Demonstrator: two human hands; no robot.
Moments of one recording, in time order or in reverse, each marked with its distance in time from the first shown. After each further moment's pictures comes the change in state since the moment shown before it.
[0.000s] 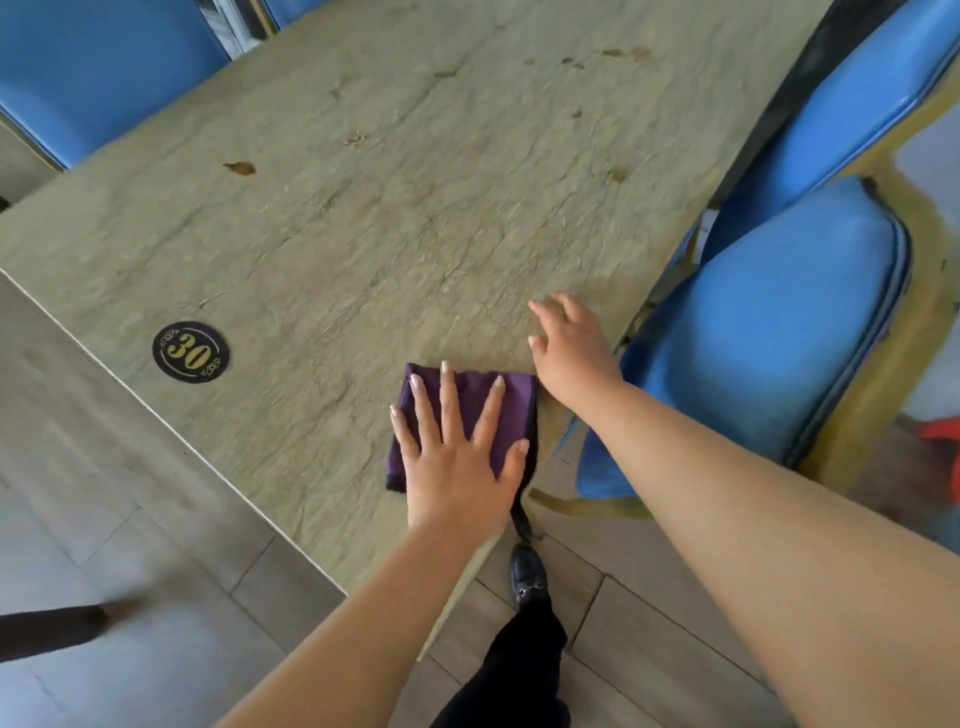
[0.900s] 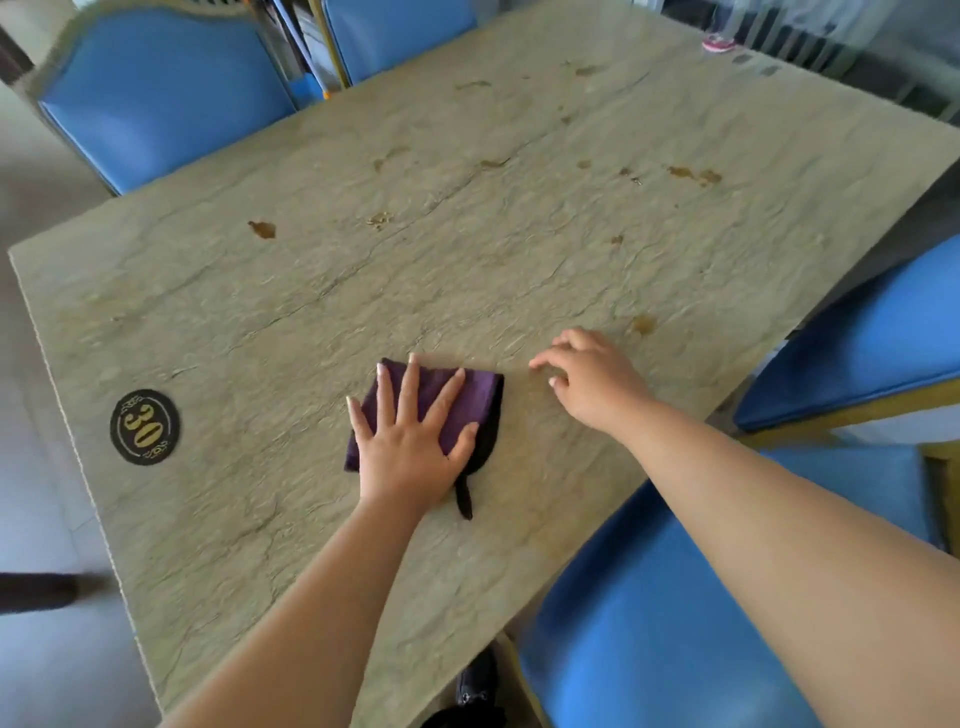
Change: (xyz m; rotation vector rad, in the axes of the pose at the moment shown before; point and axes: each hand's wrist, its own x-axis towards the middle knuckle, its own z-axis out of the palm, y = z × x) left_hand 0.186 0.012 -0.020 -0.004 -0.034 -0.300; right_hand 0.181 0.048 -0.080 -0.181 -0.229 -0.404
